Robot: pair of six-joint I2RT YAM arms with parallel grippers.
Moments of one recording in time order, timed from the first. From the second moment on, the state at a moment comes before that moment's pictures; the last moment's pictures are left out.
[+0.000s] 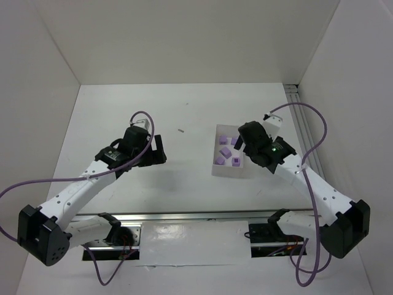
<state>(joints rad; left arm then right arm) -0.49 1.12 0.90 -0.61 -0.11 -0.59 0.55 1.12 0.98 -0.78 0.62 0.84</state>
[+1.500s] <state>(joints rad) -0.57 1.28 1.26 -0.72 -0.10 -0.59 0.65 1.76 1.31 -0.57 0.35 0.54</state>
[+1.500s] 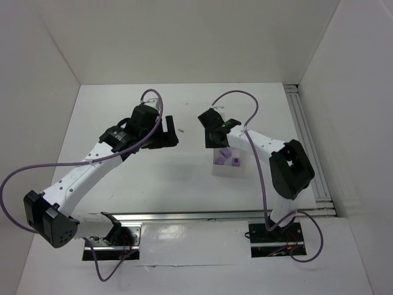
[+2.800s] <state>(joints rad) -0.41 1.16 1.20 -0.76 -0.04 -0.58 0.13 1.88 1.25 0.41 -0.78 0.87</state>
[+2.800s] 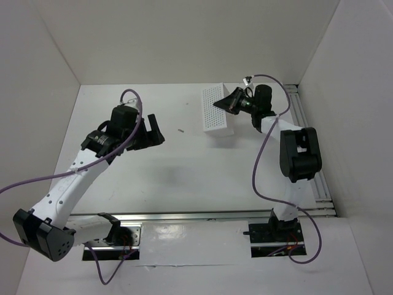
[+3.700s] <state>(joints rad) -0.40 1.20 1.20 -0.75 -0.04 -0.55 0.16 2.30 1.15 1.29 -0.97 1.79</state>
